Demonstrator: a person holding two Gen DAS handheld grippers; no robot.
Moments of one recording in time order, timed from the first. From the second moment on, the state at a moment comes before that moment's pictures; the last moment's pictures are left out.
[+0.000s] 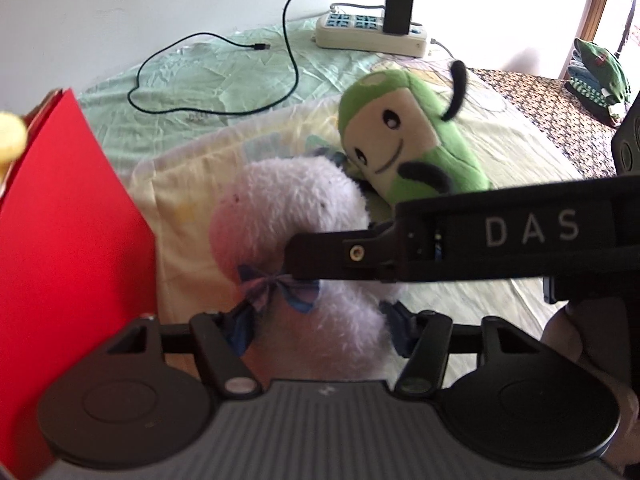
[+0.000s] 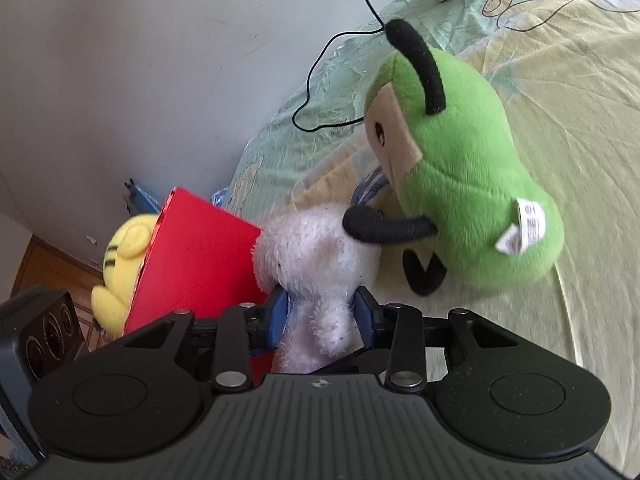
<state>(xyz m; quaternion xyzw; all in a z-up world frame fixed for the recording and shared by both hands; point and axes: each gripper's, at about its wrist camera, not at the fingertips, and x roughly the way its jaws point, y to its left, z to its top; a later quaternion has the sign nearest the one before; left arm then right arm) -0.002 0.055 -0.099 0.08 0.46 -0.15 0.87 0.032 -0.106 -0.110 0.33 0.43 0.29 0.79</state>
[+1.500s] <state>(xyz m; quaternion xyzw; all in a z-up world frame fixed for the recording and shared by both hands) -0.213 0.227 -0.007 0.03 0.44 -0.12 0.89 -0.107 0.058 -0.040 0.21 0.47 0.51 0.69</state>
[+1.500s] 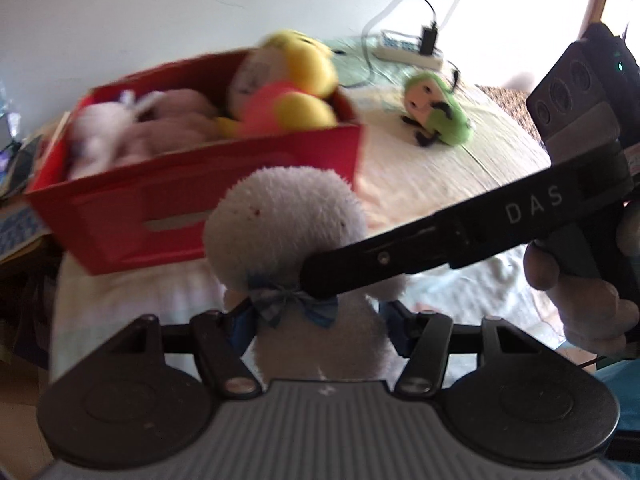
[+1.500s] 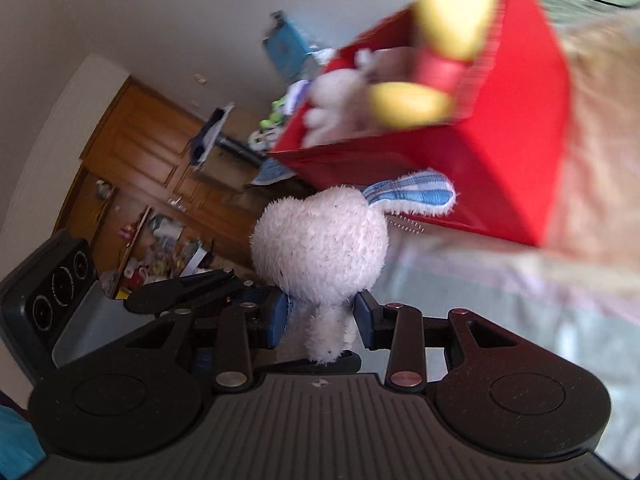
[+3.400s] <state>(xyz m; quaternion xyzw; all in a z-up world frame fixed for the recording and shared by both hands) -0.042 0.299 -0.008 -0.05 0.41 -0.19 0.89 -0.038 0.113 -0.014 0.19 0.36 0.28 0.87</state>
